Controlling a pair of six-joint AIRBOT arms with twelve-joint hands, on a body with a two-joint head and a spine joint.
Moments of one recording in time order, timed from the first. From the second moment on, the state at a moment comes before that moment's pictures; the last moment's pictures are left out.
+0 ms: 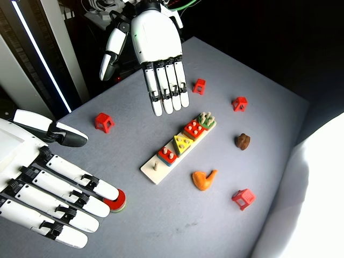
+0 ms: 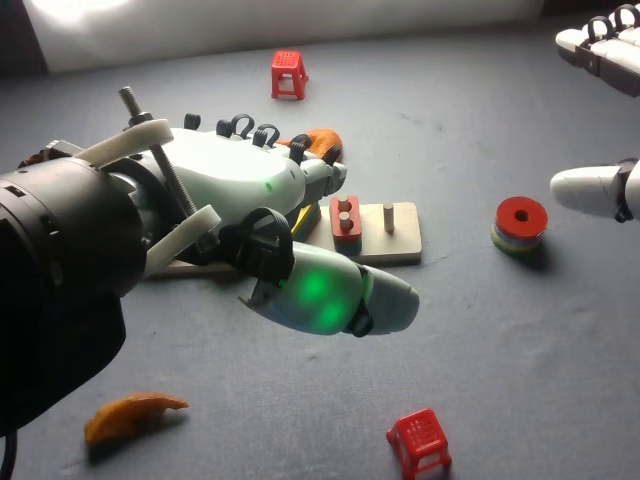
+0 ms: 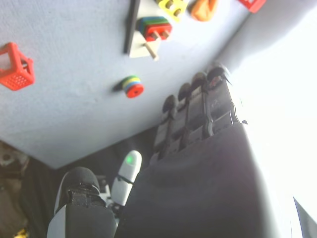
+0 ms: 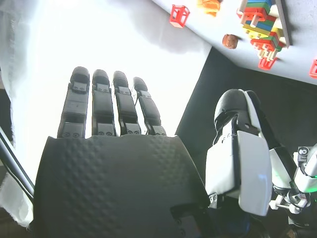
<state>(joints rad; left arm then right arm) 0.21 -0.87 0.51 1.06 0.73 -0.20 -0.48 -0.68 0.66 0.91 0.65 -1.85</state>
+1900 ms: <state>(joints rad) 0.23 -0.90 0.44 1.14 0.86 -0.31 -0.47 -1.10 1.04 1.40 0.45 -2.10</state>
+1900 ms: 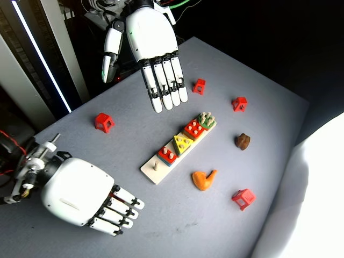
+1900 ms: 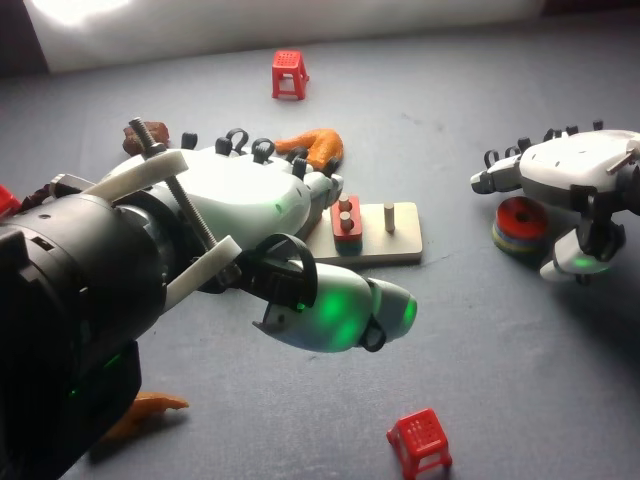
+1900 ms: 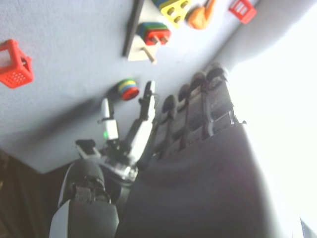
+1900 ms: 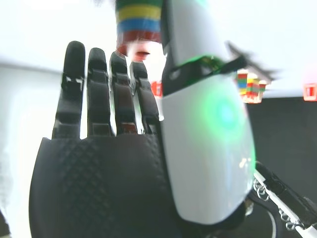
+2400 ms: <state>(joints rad) 0.22 -0.90 0.44 1.14 0.87 -0.31 -0.46 -1.13 1.09 1.44 0.44 -2.10</state>
